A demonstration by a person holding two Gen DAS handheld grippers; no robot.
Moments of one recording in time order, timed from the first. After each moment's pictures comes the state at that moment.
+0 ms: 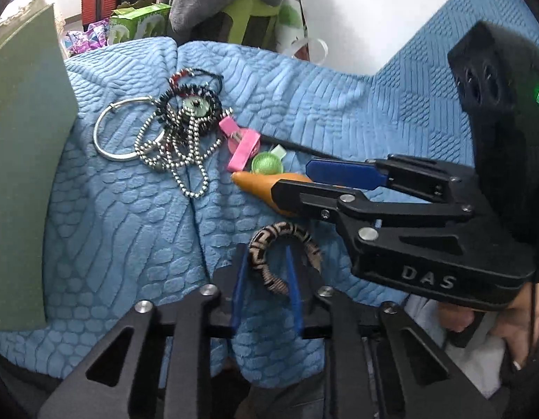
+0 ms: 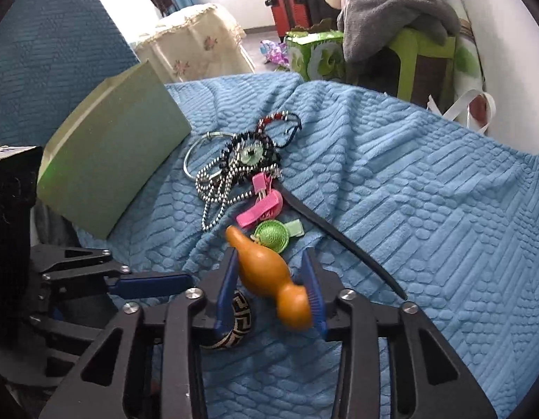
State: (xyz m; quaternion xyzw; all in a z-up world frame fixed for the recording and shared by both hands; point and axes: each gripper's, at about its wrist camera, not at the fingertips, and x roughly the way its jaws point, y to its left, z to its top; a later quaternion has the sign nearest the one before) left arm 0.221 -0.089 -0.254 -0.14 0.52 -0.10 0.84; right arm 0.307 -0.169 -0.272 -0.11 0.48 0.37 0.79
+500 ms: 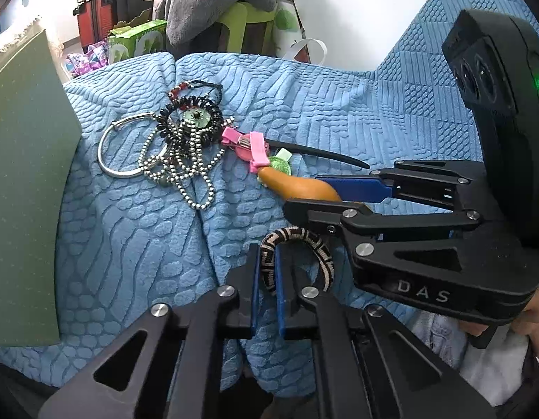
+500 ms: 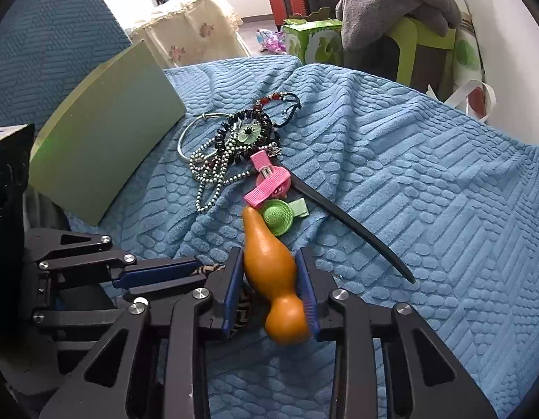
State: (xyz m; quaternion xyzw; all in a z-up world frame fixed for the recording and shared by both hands) left arm 0.220 -0.092 -0.255 -0.09 0.50 -0.09 0.86; right arm 0.299 -0.168 -0.281 -0.13 0.49 0.35 0.79
